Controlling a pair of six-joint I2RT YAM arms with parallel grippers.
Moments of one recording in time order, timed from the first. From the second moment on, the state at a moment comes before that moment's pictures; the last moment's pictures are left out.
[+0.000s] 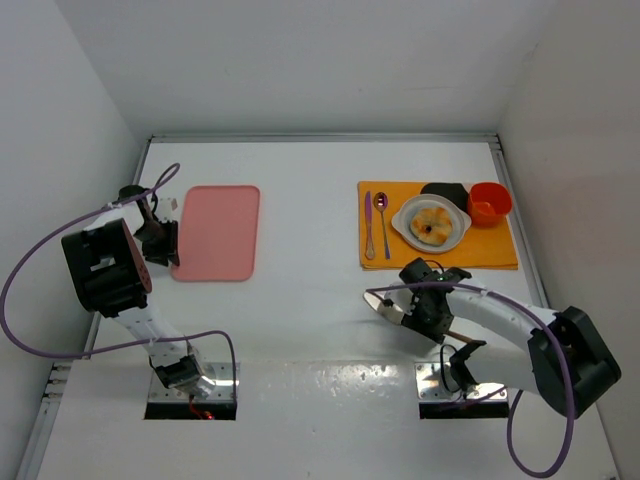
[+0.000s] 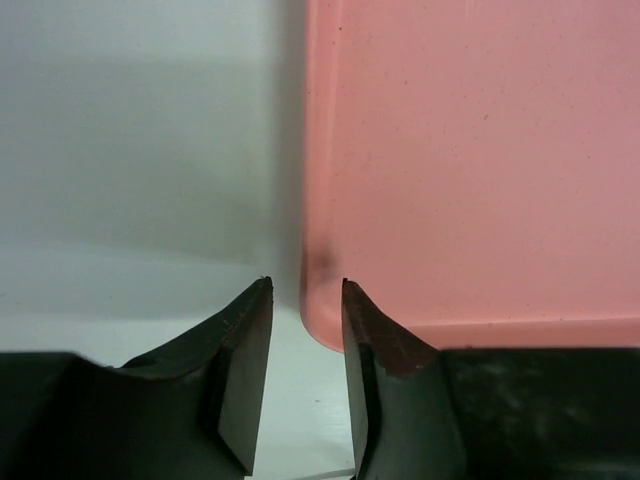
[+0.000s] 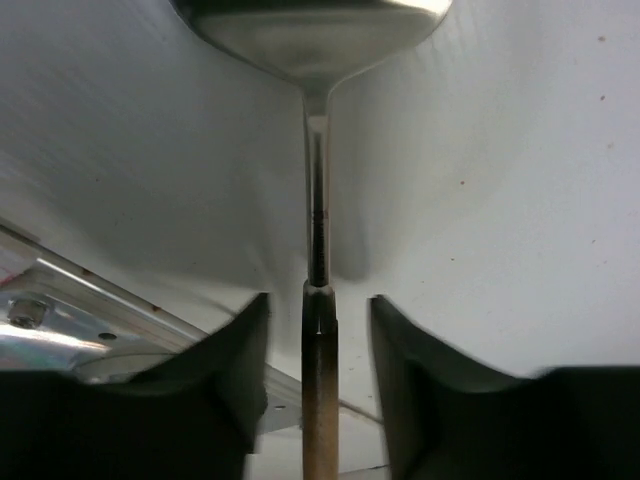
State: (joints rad) left arm 0.40 1.78 1.14 -0.69 0.13 0.29; right arm 0.56 1.18 0.45 -0.83 0.09 -0.50
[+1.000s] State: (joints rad) left arm 0.41 1.64 1.10 -0.73 0.08 0.28; right arm 0.45 0.53 0.60 -1.28 0.60 0.67
